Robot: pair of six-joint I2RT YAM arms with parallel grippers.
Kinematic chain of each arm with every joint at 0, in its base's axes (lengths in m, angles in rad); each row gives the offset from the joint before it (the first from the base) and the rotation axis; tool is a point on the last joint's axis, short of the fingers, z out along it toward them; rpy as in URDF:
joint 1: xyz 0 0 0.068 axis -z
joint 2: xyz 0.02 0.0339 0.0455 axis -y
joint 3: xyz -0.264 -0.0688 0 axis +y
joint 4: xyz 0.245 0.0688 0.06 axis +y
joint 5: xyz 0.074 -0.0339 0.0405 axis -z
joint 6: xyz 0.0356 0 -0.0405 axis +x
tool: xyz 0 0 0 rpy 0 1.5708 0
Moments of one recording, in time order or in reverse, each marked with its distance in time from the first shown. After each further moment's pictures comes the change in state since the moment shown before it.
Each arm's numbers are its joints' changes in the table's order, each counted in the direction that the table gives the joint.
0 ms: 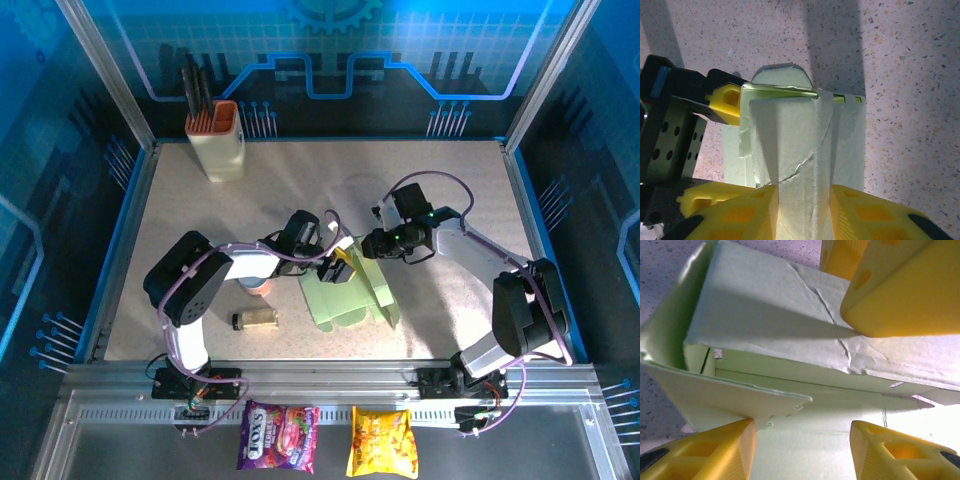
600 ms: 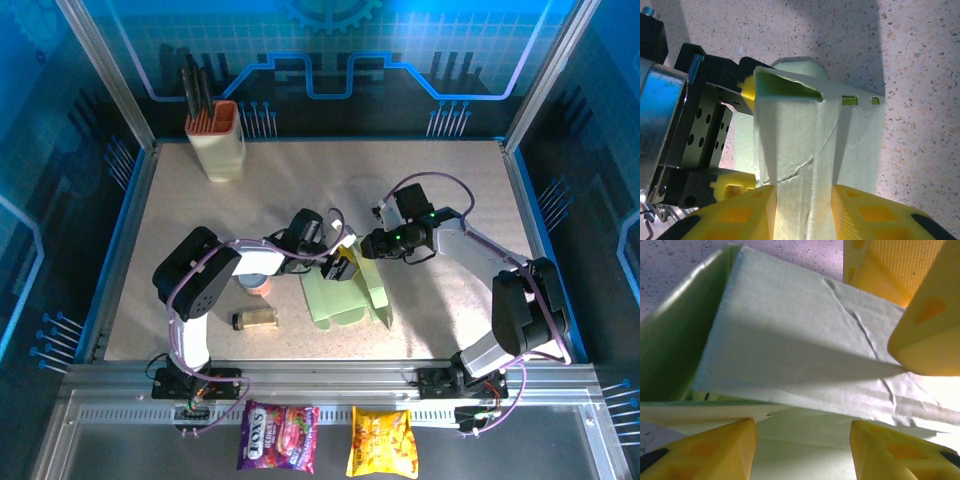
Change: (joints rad) left arm 0.000 -0.059 -0.042 -0.023 0.002 -0.003; right arm 0.010 -0.006 0.010 -0.012 -0.049 -0.002
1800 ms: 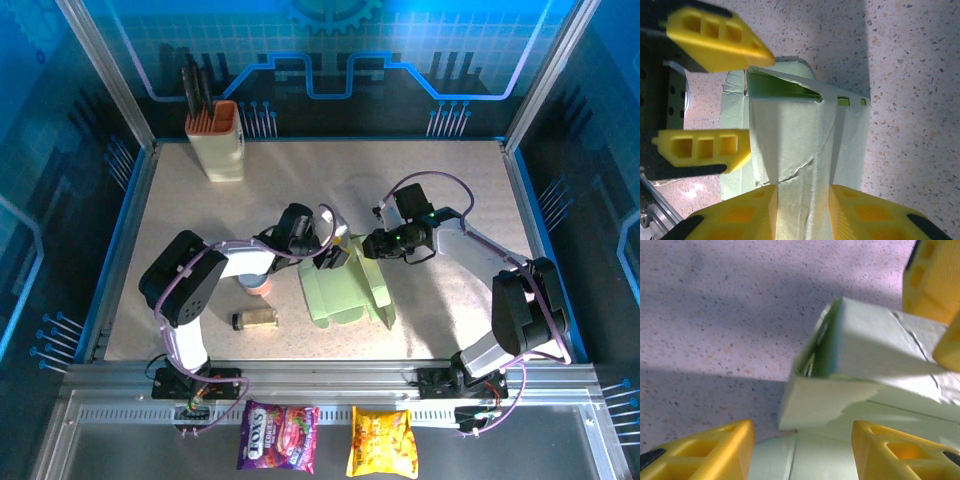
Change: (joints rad) left arm -0.043 0.078 0.028 -0.034 -0.176 0.089; right arm -0.001 -0.002 -0.001 0.002 0.050 -0.029
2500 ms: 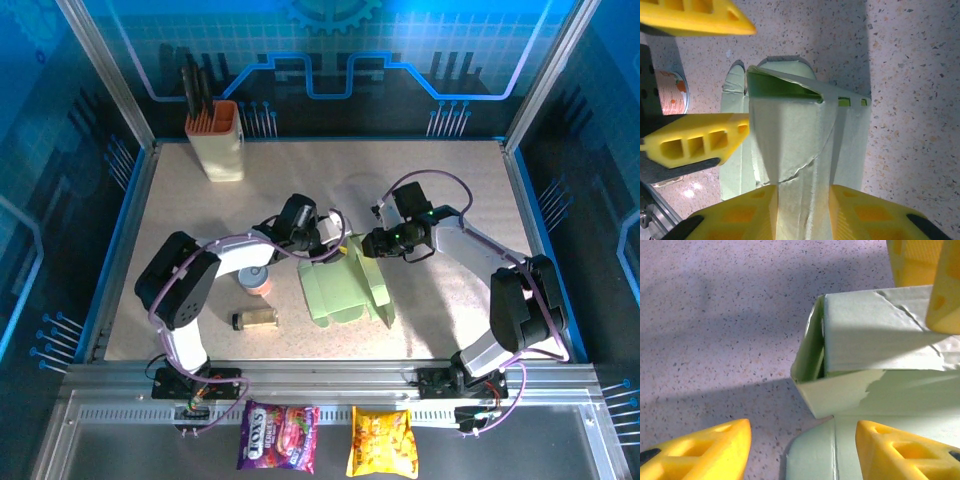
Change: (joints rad) left arm -0.003 0.019 -0.100 0.202 -0.080 0.399; right arm 0.000 -0.019 -0.020 0.008 0.000 -0.008
